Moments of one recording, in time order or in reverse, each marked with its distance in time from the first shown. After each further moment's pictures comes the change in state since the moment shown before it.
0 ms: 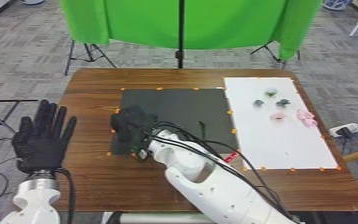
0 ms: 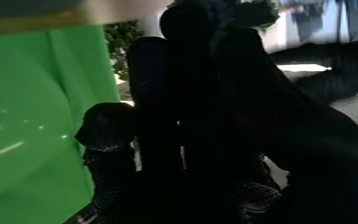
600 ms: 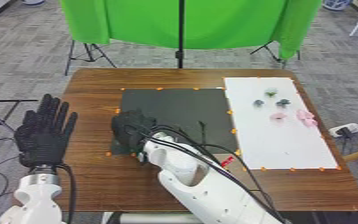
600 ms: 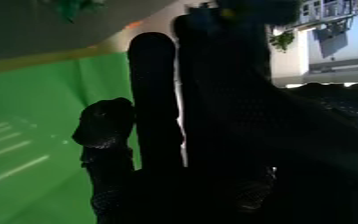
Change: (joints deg) left arm -1.6 0.5 0.3 0.2 3.6 1.3 -1.0; right arm -1.5 -1.9 0.5 -1.1 -0.3 -6.5 6.3
